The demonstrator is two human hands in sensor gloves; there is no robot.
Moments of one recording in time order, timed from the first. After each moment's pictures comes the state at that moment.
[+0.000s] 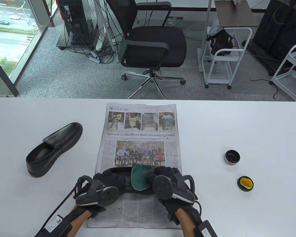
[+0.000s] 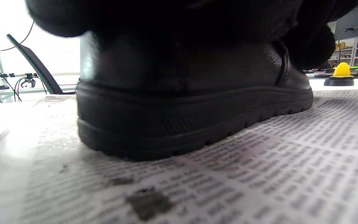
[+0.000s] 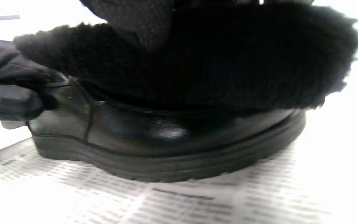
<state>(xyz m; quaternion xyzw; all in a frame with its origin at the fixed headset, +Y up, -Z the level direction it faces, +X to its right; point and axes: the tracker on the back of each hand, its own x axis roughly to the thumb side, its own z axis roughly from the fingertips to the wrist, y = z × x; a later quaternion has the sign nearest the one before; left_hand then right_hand) -0.180 -0.721 -0.261 0.02 -0.33 -0.02 0.94 0.055 -0.692 -0.261 0.21 0.02 0.97 0.11</state>
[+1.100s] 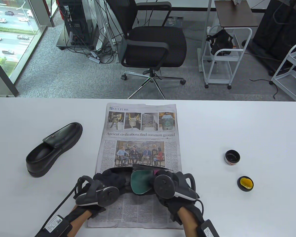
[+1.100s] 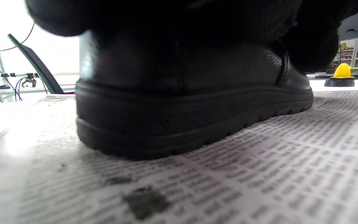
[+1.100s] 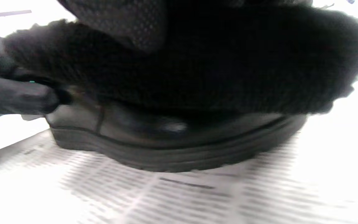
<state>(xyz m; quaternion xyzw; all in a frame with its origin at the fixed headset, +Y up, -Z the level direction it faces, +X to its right) -0.180 -0.722 -0.260 0.02 -0.33 -0.01 0.94 0.060 -0.690 -0.262 0.23 0.04 0.97 0.11</state>
